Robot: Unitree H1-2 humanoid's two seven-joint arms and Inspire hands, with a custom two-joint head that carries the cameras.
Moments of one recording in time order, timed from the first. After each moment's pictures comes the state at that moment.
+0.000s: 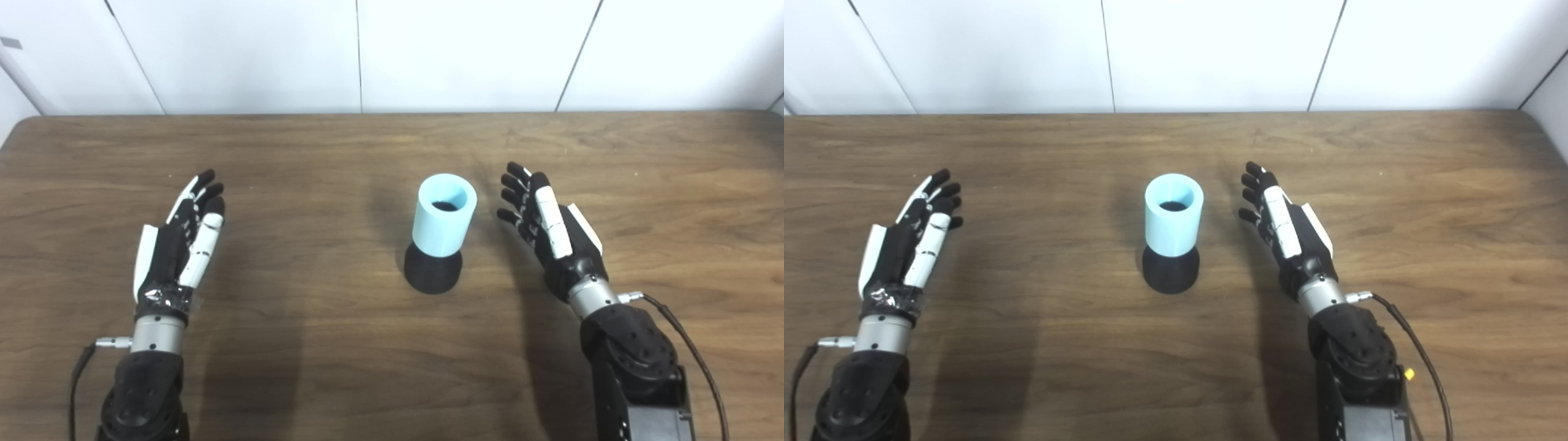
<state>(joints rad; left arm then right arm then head) 0.02 0.13 0.15 -0.28 0.13 0.16 -0.08 -0.06 -0.02 -0.10 -0.27 -0.06 0.39 0.21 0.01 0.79</state>
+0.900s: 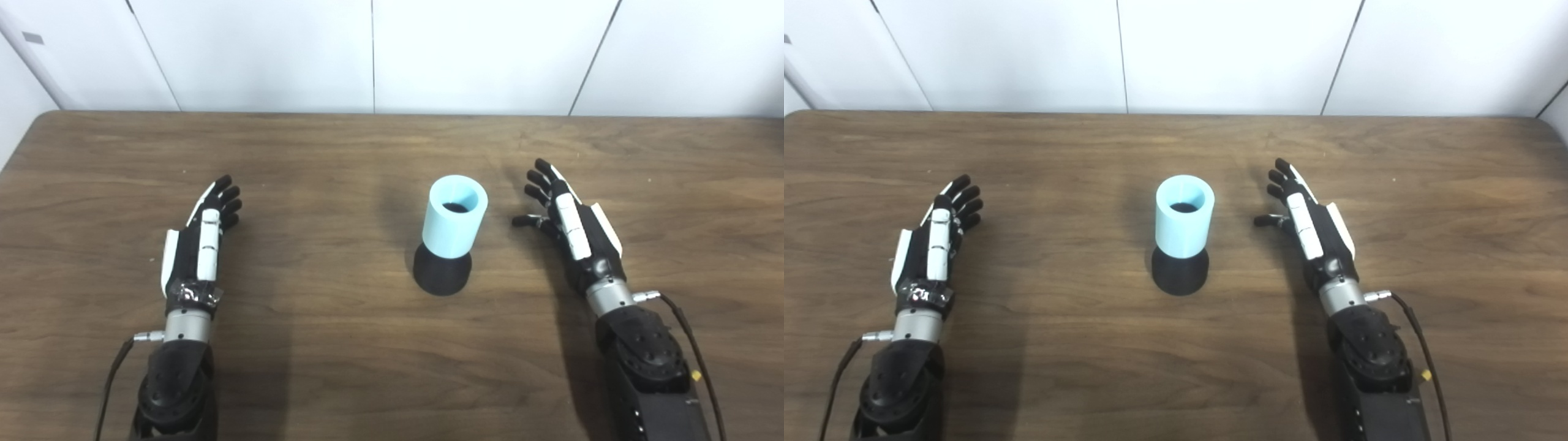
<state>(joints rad) -0.01 0.11 0.13 -0.11 0.05 0.05 0.00 -0.10 -0.11 -0.07 -0.05 -0.02 0.11 0.12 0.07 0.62</state>
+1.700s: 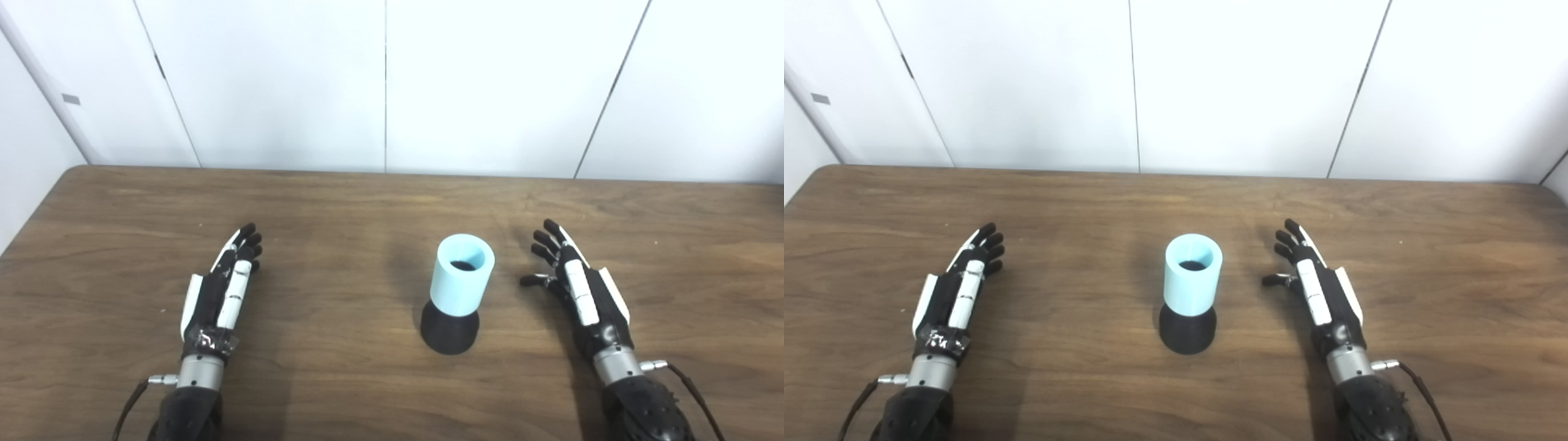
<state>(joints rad) -0.04 0.12 0.11 -0.02 0.04 -0.06 -0.01 -0.10 -0.11 -0.05 0.04 0.00 -0.01 0.10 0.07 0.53</state>
